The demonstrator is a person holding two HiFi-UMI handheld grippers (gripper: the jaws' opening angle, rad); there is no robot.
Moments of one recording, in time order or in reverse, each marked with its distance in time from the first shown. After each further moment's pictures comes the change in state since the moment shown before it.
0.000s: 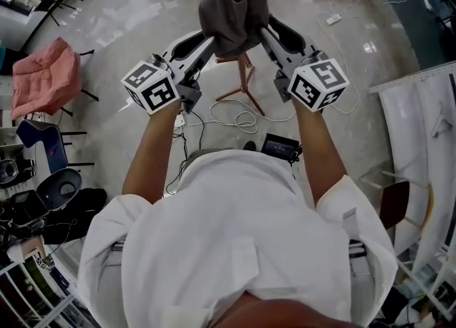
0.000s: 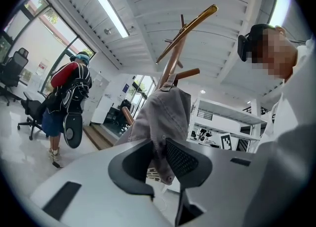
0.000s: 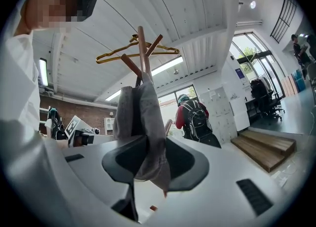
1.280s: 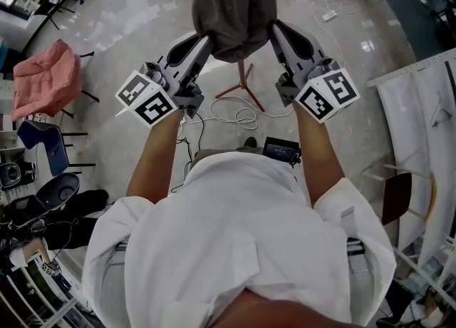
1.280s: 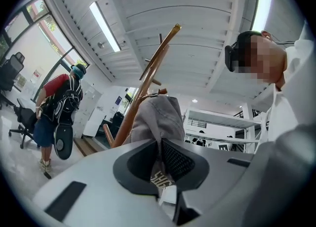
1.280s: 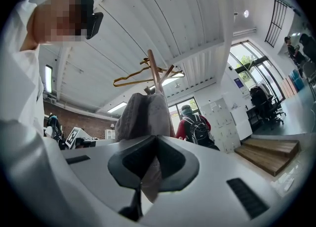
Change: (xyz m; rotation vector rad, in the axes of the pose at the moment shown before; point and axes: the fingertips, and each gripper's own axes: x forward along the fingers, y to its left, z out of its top) left arm -0.040 -0.066 0.041 0.042 -0.130 -0.051; right arm -0.047 0.053 0.048 0.013 -0.151 0.012
